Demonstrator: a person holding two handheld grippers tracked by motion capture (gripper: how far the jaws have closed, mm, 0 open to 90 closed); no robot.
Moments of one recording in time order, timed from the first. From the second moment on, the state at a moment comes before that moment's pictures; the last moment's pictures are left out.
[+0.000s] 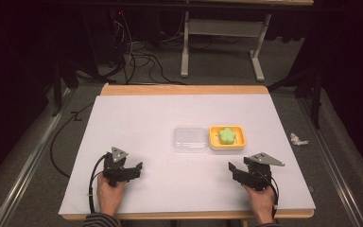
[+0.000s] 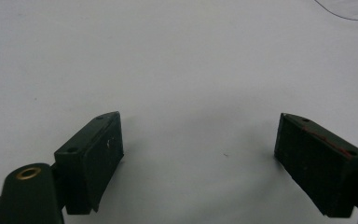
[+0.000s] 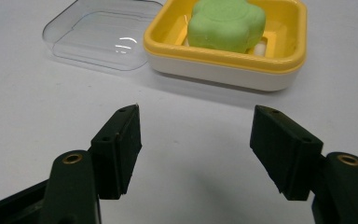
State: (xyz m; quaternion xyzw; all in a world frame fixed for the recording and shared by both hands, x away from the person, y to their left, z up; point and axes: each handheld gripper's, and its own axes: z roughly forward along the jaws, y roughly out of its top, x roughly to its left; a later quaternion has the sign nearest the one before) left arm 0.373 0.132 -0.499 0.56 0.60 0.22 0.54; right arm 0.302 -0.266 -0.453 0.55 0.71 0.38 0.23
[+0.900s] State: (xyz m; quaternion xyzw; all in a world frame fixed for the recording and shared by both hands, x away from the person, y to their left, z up) left arm 0.373 0.133 -0.499 0.56 0.60 0.22 0.54; right arm 0.314 -0.256 -0.475 0.55 0.72 0.34 0.24
